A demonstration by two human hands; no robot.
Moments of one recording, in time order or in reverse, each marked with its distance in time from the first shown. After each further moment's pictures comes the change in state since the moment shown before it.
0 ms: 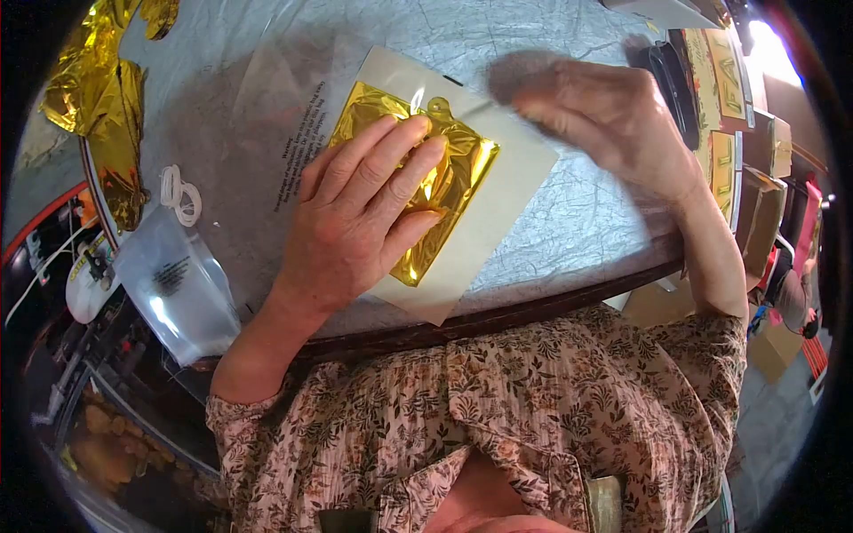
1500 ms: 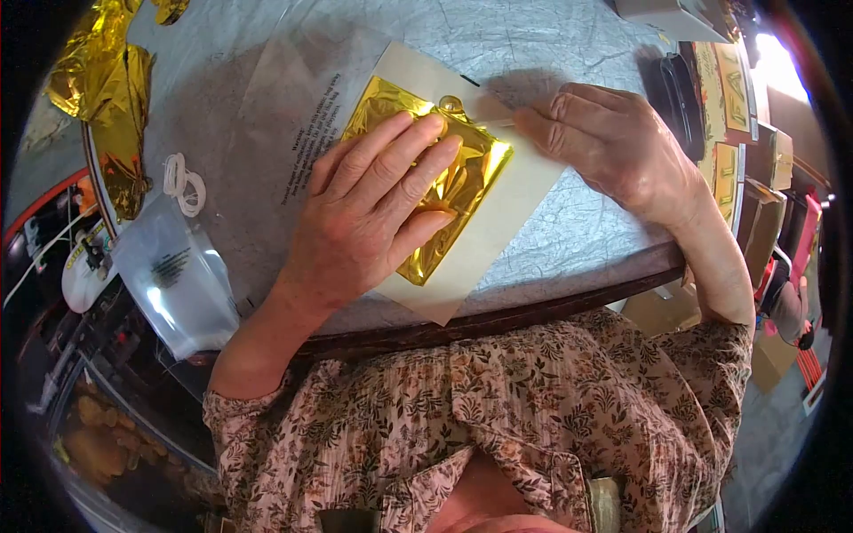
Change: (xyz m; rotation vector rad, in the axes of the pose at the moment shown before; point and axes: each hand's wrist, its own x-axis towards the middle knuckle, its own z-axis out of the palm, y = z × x) left_hand -0.001 -0.002 0.001 -0.027 0.022 0.016; right_hand 0.010 -0.020 0.005 -0.328 -0.021 -0.326
